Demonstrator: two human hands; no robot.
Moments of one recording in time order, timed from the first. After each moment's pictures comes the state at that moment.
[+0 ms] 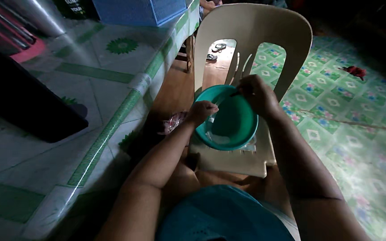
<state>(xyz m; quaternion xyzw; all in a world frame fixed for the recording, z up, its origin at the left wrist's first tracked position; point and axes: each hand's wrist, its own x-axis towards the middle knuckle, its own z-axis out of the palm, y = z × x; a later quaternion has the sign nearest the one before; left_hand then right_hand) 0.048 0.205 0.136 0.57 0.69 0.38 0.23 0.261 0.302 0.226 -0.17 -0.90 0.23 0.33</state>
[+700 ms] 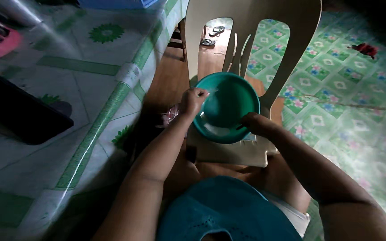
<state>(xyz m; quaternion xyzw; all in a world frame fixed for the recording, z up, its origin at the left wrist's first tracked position) 0.042 0.220 0.114 0.53 0.74 0.40 0.11 0.318 0.312 0.102 -0.23 -0.95 0.21 -0.05</state>
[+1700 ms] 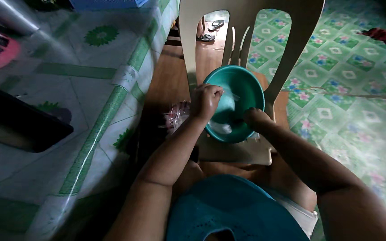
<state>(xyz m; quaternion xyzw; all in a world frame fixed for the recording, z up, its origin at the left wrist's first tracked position) 0.094 0.216 0.143 0.60 0.70 0.38 -0.03 0.299 0.315 0.072 -0.34 -0.93 0.07 -0.15</state>
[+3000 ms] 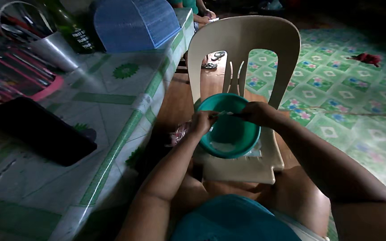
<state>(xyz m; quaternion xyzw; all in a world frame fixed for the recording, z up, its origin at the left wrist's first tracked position) 0.059 0.216 0.131 0.62 0.71 0.31 0.13 0.291 0.346 0.182 -0.20 -0.96 0.17 0.10</state>
